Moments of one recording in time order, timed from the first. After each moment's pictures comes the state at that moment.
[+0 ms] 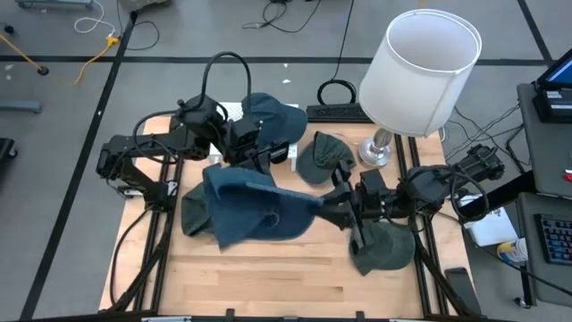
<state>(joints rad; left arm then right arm) 0.05 1.54 1.68 0.29 0.90 -0.61 0.48 1.41 1.55 0.16 0.34 0.18</state>
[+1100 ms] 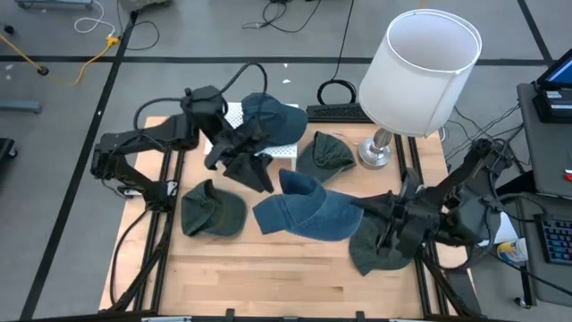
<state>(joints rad) 0.12 1.47 1.68 -0.12 1.00 -1.05 0.82 1.30 1.55 -0.18 1.09 -0.90</state>
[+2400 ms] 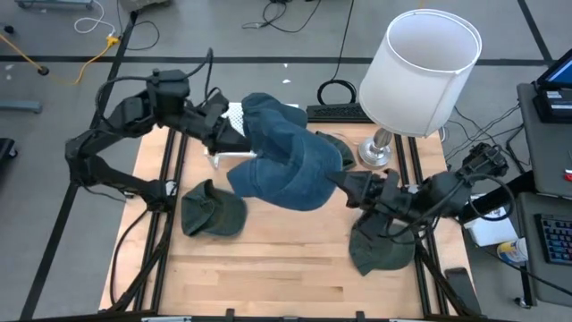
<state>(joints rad) 0.29 1.26 1.68 -0.64 0.59 -1.32 0.58 1.37 1.55 0.20 0.86 -1.98</state>
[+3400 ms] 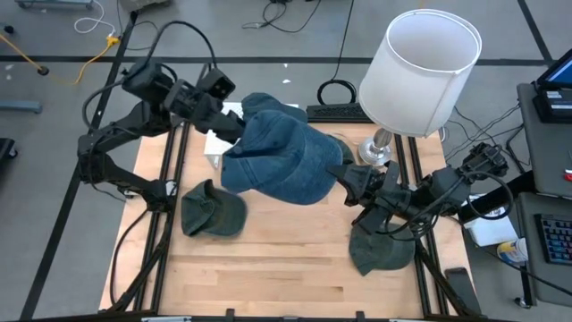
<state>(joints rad) 0.29 1.34 1.68 0.19 0.89 -1.56 0.56 1.37 1.55 0.21 0.89 -1.92</state>
